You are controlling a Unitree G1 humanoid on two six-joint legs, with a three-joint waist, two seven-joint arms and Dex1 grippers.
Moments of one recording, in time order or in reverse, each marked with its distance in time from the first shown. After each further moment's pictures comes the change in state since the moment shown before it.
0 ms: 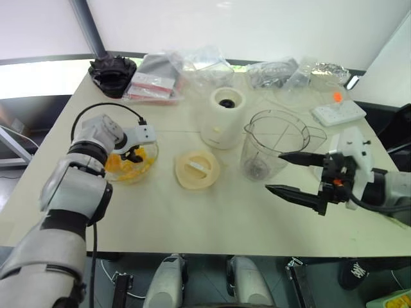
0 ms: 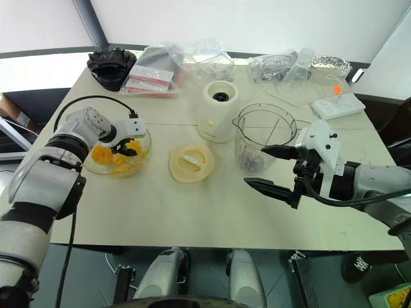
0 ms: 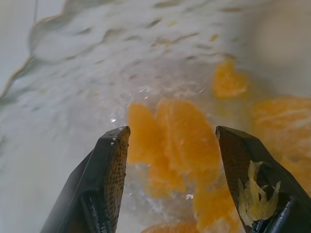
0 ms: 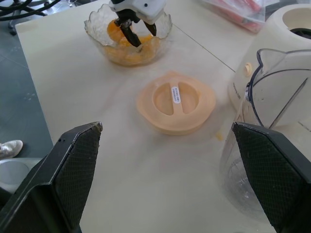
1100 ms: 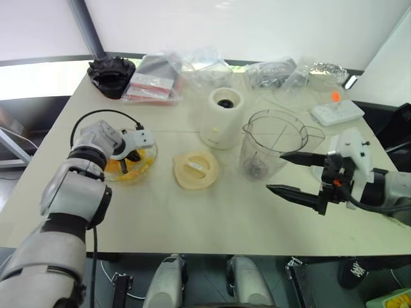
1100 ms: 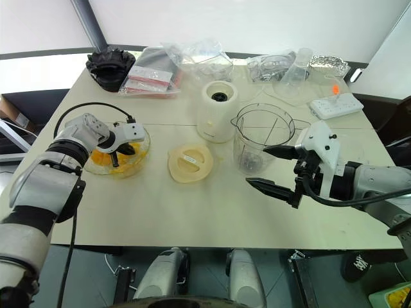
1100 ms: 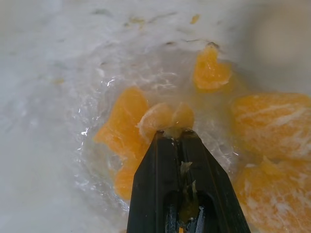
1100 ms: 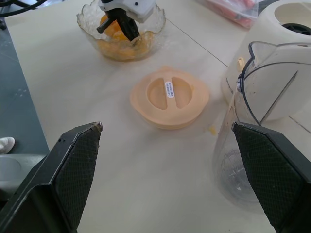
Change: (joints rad) left arm 0.032 0.028 0.070 -0.003 -0.064 0.026 -0.045; right arm 0.005 0.004 0.002 0.000 -0.047 0.000 0.013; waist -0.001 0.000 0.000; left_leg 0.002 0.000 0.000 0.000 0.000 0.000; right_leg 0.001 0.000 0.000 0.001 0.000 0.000
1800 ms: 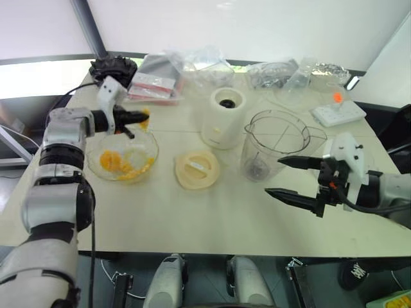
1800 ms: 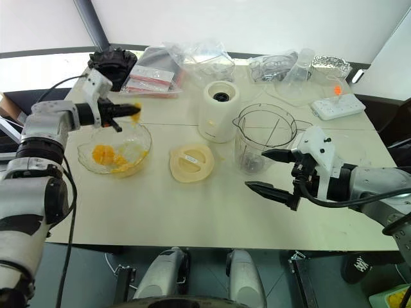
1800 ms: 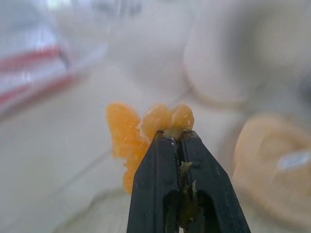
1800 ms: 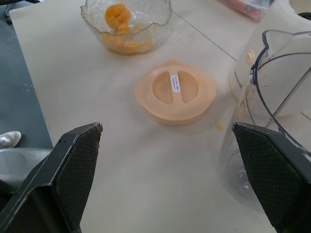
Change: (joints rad) left arm 0.093 0.023 0.473 -0.498 -0.568 0.341 -0.074; right arm -0.002 0.010 0.034 0.013 -0.043 -0.007 0.038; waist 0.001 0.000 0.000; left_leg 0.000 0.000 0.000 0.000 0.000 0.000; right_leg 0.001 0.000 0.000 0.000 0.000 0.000
